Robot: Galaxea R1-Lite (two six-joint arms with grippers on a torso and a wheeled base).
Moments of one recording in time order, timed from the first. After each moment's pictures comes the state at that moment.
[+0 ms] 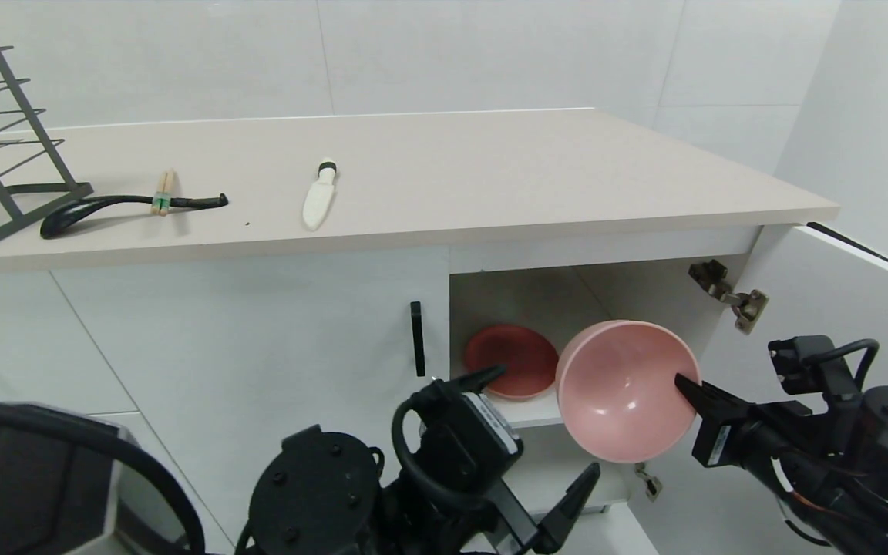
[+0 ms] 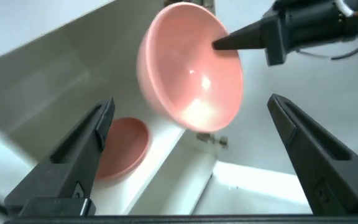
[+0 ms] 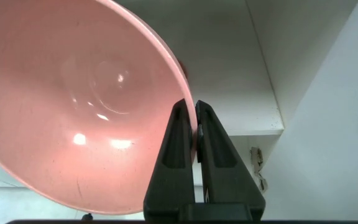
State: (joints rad) left arm -1.04 1.99 -0.45 -1.57 0.10 0.24; right arm 0.46 1.82 0.00 -1.57 -0.24 0.19
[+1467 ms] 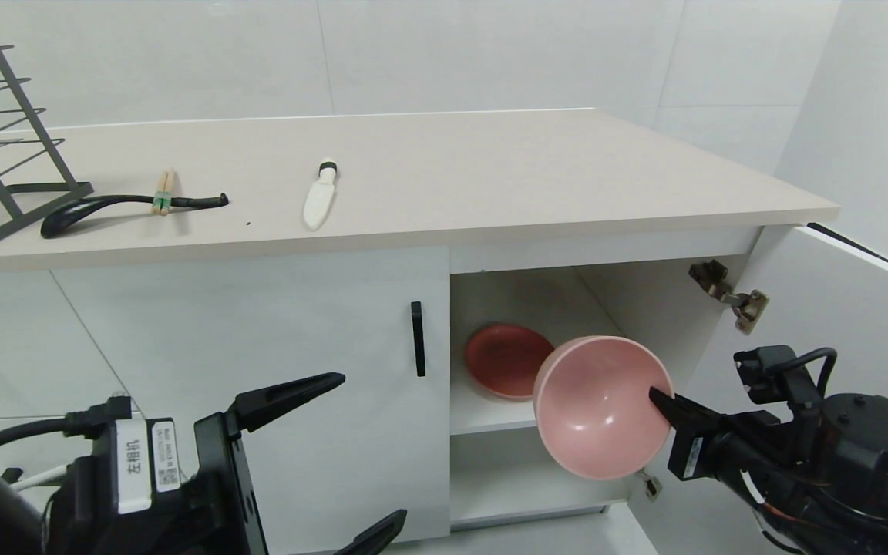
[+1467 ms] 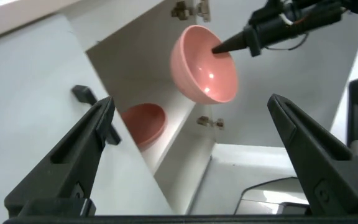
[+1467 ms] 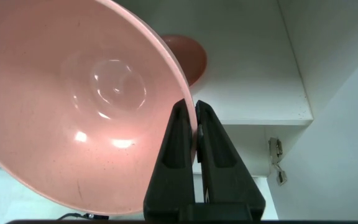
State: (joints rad) left arm -0.76 1.52 0.00 -1.57 -0.27 0.24; right arm 0.53 1.88 -0.02 -1.57 -0.23 0.23
